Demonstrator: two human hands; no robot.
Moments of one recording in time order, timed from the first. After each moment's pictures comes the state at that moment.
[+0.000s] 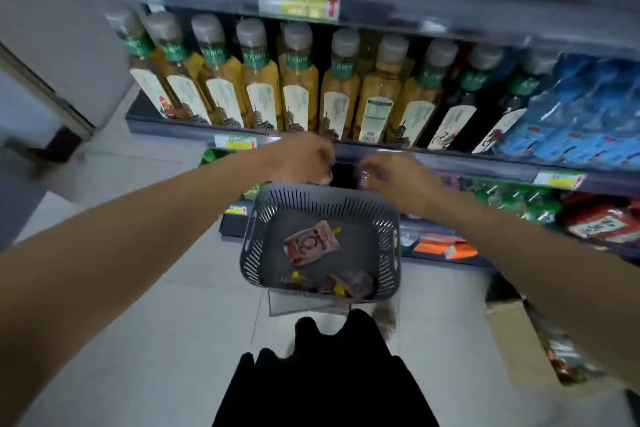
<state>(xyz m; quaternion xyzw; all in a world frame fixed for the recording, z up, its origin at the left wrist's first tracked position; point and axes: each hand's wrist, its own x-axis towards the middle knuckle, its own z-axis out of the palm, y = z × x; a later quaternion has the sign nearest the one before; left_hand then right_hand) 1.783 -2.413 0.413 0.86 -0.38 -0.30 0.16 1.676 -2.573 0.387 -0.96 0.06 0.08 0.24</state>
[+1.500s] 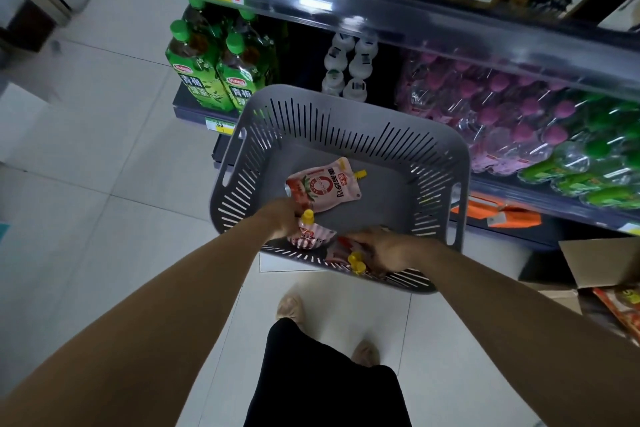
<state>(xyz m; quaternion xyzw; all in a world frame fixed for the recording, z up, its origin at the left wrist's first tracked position) 1.735 -2.357 0.054 0.87 -0.12 -0.46 0.14 1.642 -2.547 0.062 -0.83 0.02 0.50 0.25</state>
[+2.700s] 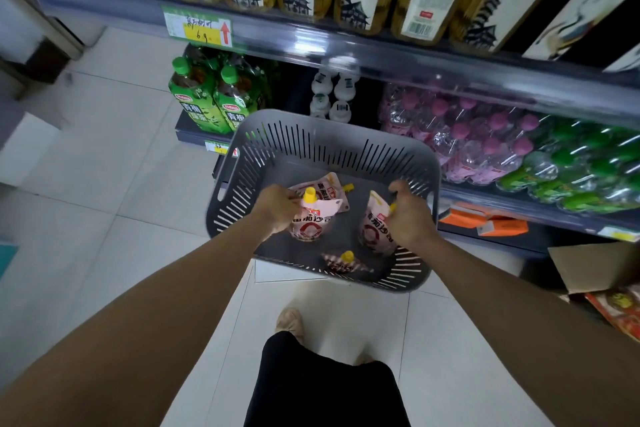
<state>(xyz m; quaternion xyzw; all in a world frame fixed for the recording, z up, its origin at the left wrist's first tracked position) 1.737 -2.385 0.111 0.85 0.06 -0.37 0.37 1.648 -2.589 0.094 -0.91 0.26 0.14 0.30</state>
